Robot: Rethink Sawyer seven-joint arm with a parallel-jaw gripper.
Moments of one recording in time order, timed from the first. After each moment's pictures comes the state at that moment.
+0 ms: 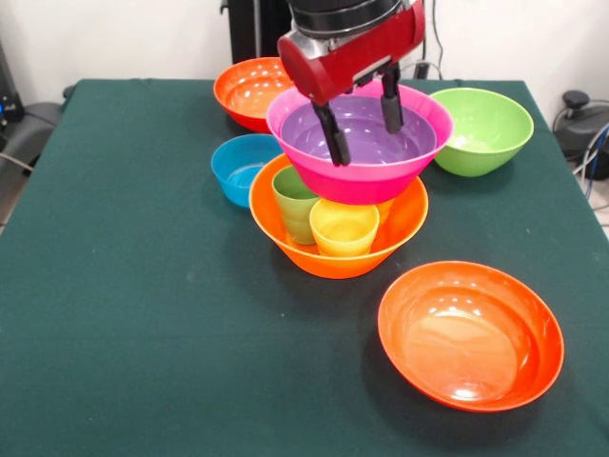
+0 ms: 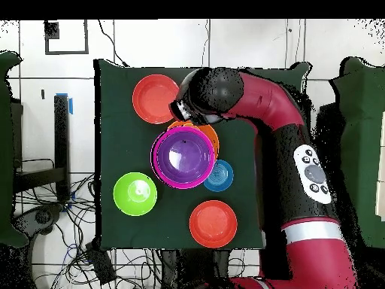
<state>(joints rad) -0.47 -0.62 0.38 1.33 -0.06 0.97 1.03</state>
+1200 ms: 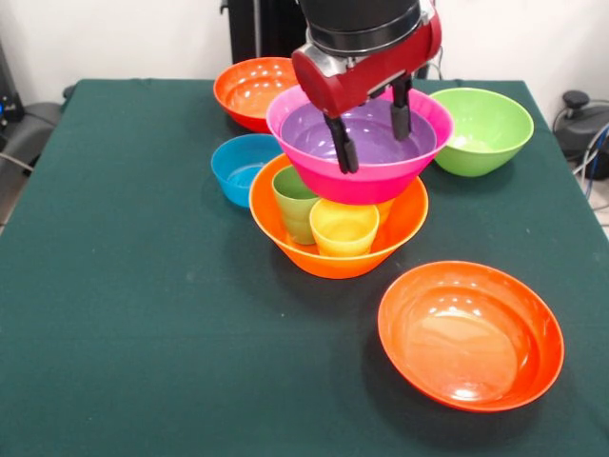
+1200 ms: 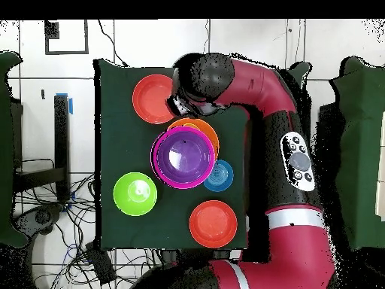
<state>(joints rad) -0.39 -0.56 0.31 1.19 -0.07 1.11 1.04</state>
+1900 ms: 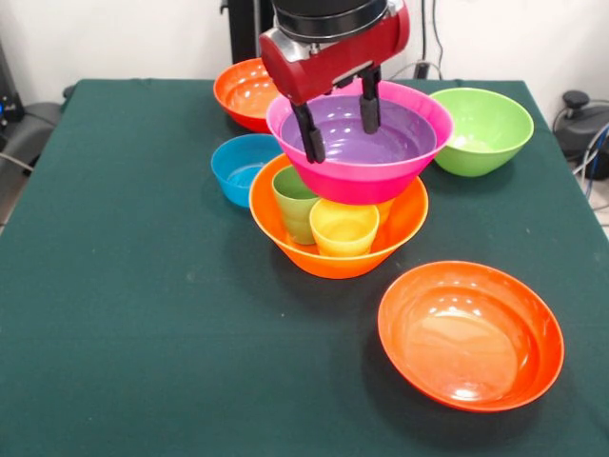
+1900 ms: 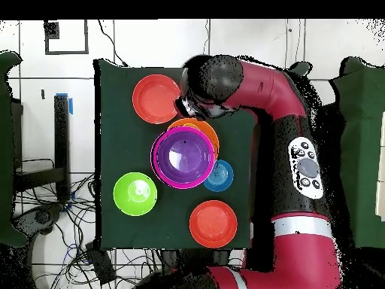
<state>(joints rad) -0.39 -0.58 0.26 1.20 -0.07 1.10 1.05</state>
